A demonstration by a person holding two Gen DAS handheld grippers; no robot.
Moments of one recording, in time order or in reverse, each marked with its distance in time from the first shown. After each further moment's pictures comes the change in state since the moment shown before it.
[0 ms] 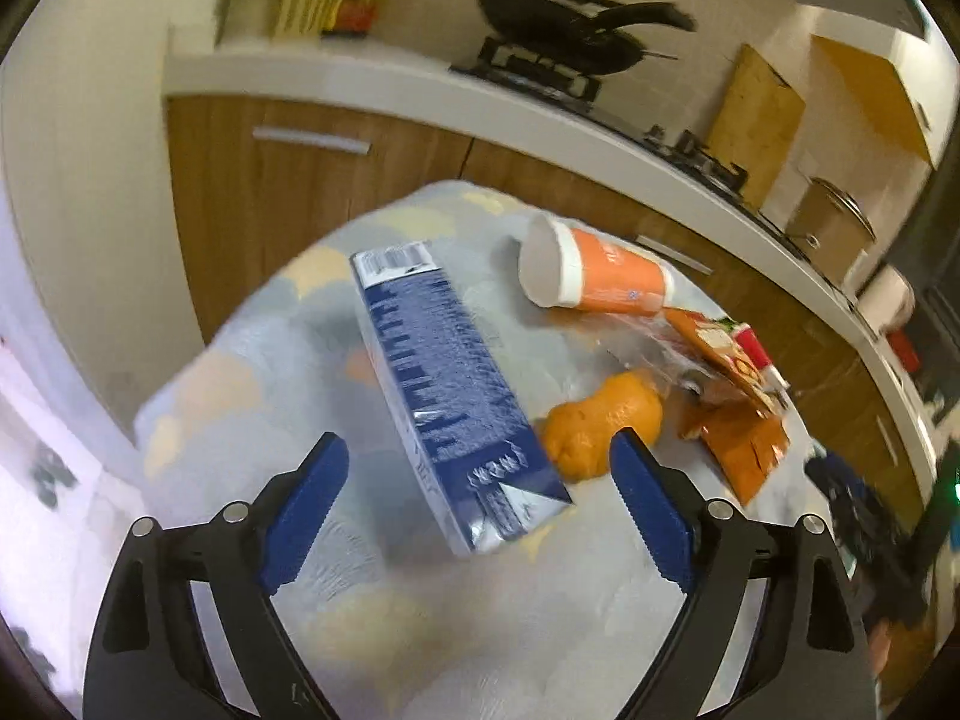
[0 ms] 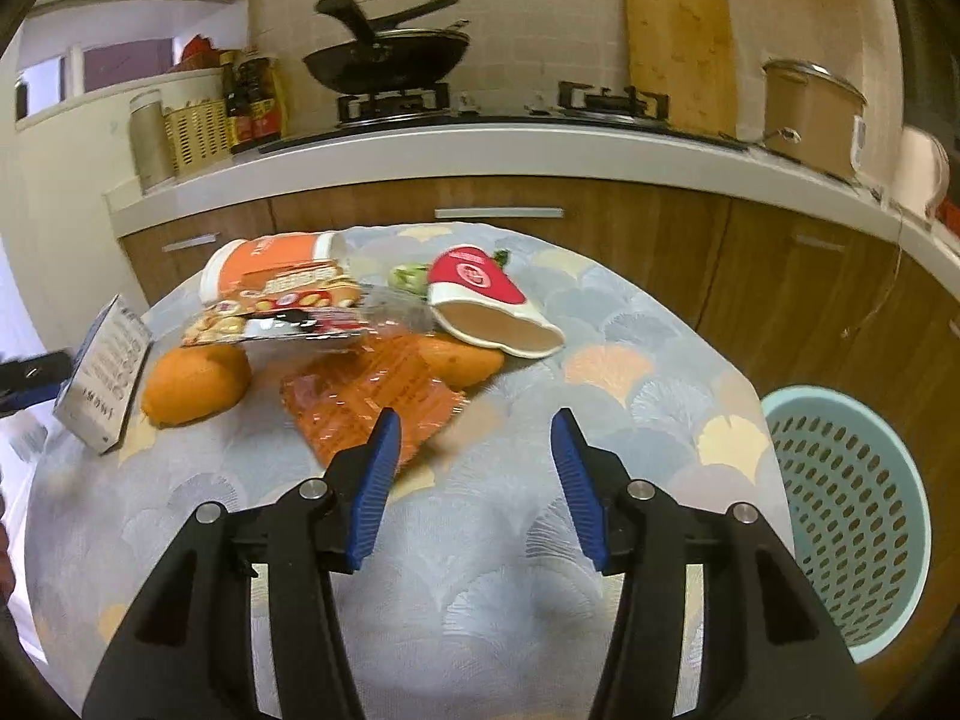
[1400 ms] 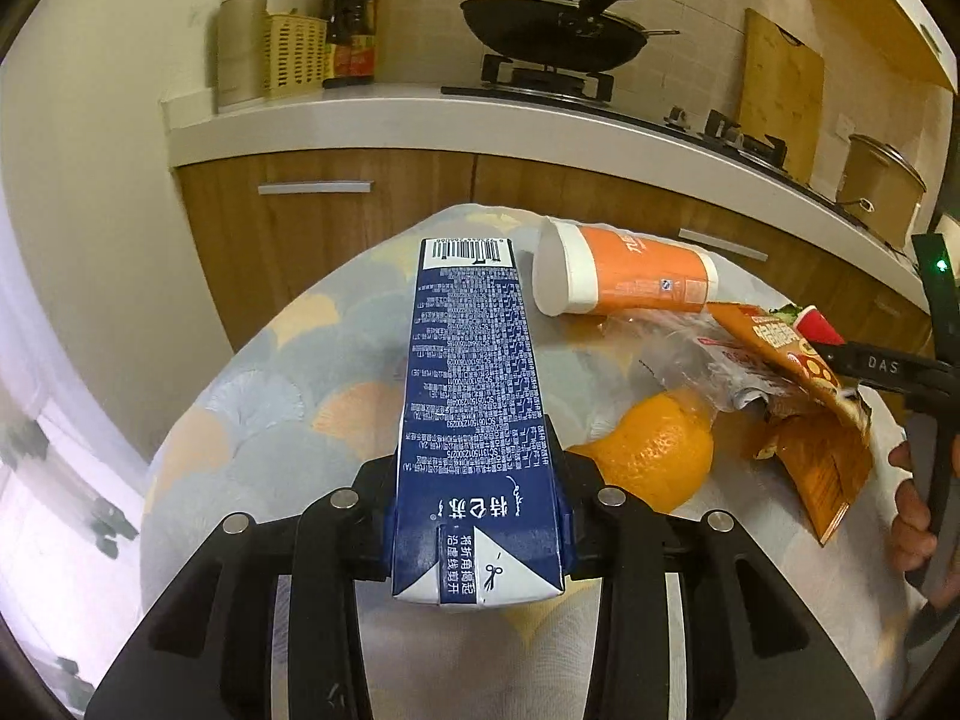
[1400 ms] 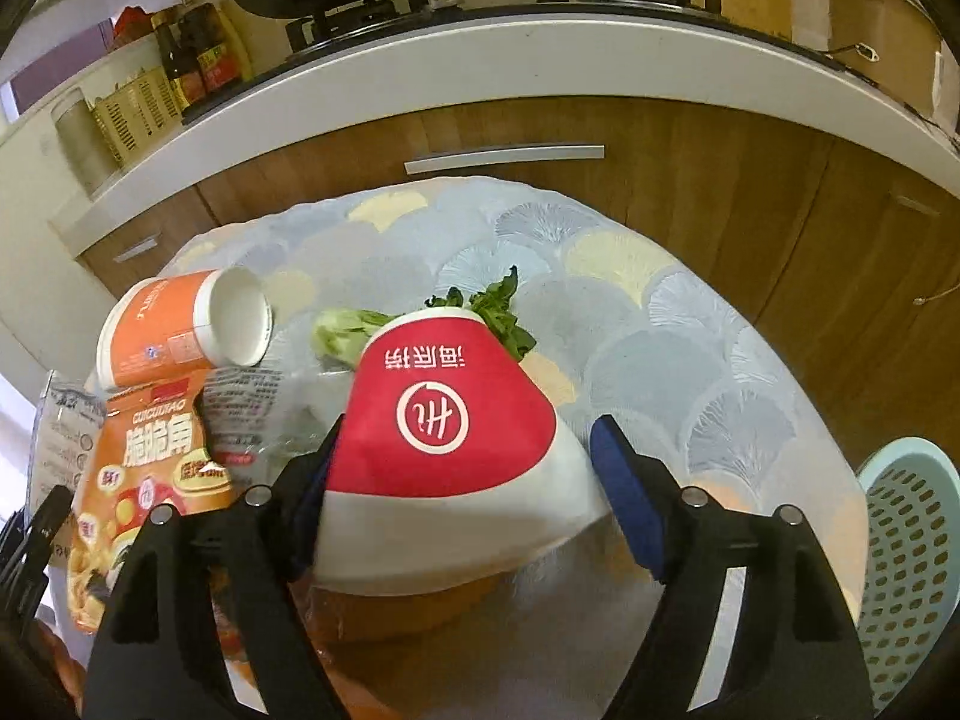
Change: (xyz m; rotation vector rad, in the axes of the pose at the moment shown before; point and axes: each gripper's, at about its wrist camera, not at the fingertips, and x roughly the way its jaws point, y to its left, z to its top) left arm 0.029 -0.044 -0.006 0.143 -0.107 0.199; right arm 0.138 -0.031 0.081 0.107 0.268 0.083
